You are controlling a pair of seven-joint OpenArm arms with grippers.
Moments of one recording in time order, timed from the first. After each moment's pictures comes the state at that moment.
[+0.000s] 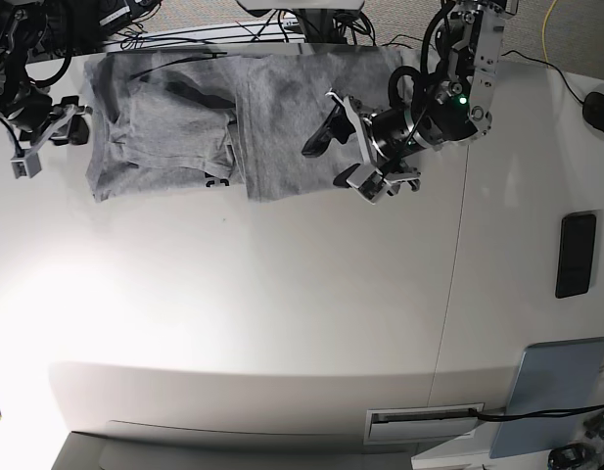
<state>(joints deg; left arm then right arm) 12.8 -10.6 10.5 110.0 -26.9 -31.6 48.3 -23.1 26.0 38.3 100.3 48.2 29.4 -70.0</state>
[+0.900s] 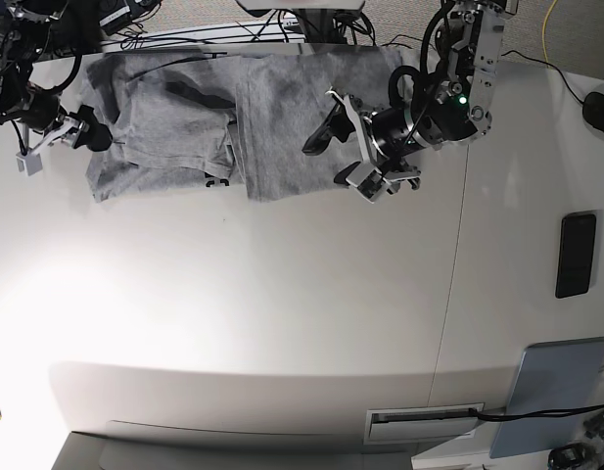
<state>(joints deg) 12.7 -10.6 10.5 110.0 -26.9 -31.5 49.2 -15.0 25.7 38.5 79.8 59.5 28.0 -71.8</state>
